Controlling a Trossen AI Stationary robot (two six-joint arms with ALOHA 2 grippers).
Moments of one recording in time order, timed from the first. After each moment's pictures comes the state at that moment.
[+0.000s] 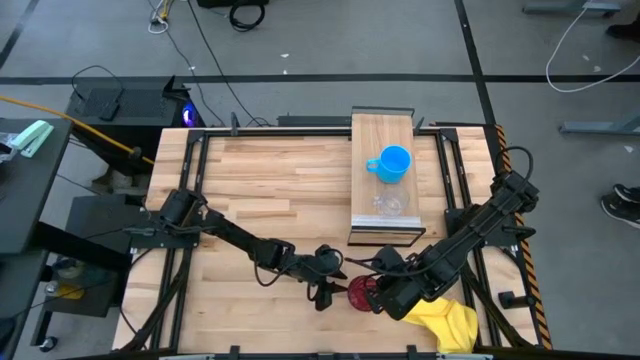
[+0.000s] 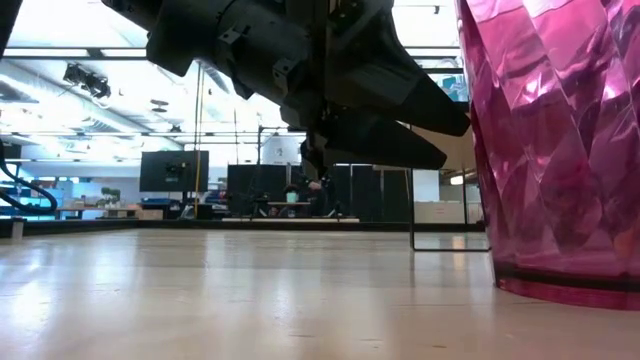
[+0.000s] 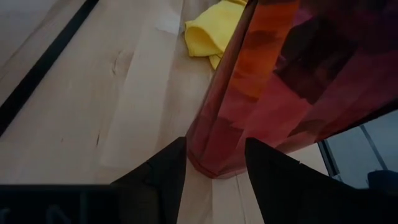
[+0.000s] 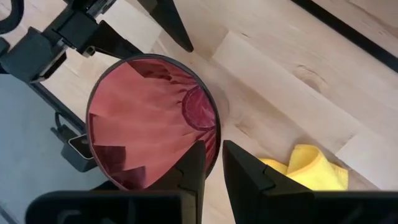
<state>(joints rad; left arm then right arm) -0.37 2.02 1.14 0.40 -0.13 -0.51 0.68 1.70 1.50 -1.11 0.23 1.63</state>
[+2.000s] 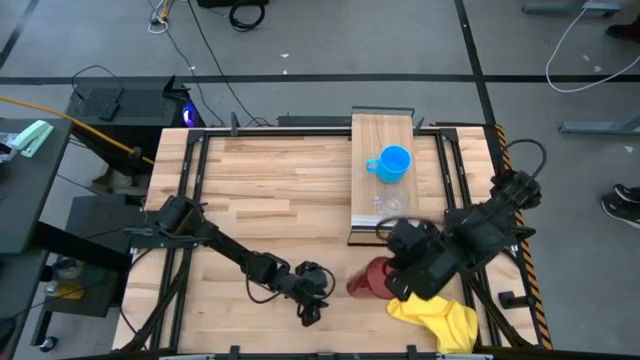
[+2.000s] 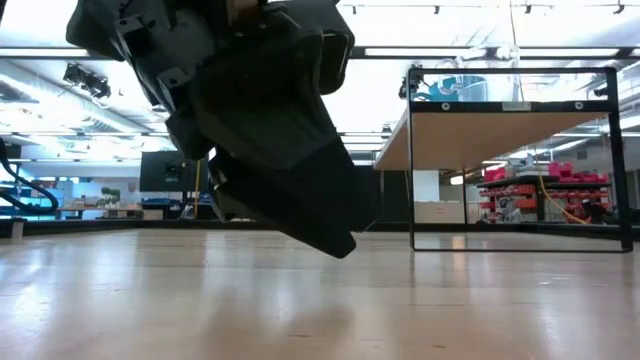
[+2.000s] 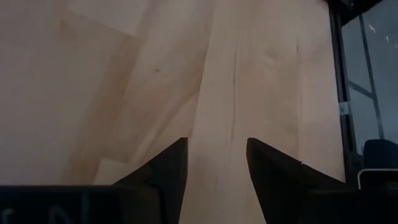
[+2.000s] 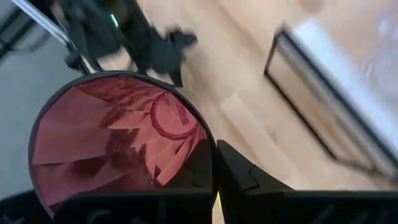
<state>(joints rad) -0.48 2.02 1.14 0.15 -0.14 -0.76 0.65 1.71 2.07 -1.58 0.33 1.31</state>
